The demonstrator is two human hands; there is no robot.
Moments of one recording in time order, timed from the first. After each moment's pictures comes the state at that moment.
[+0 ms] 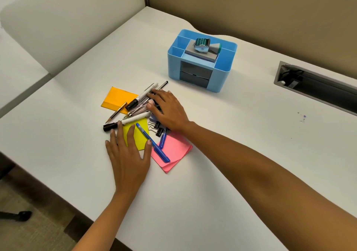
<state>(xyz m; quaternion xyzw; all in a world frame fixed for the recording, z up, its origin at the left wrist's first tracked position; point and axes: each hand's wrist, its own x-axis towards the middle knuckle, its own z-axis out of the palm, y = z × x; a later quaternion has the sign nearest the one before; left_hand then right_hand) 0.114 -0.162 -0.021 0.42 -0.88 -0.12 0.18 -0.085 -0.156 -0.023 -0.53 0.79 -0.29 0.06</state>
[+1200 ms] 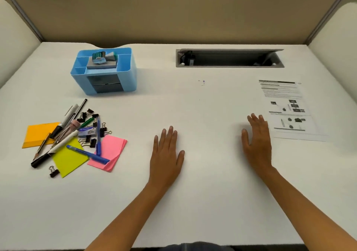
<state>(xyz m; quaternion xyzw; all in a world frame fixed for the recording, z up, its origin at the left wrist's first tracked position) 0.050 0.032 -0.024 -0.02 -0.99 -0.15 0.08 -0.031 0.311 -0.023 -0.04 0.93 -0.27 -0.23</state>
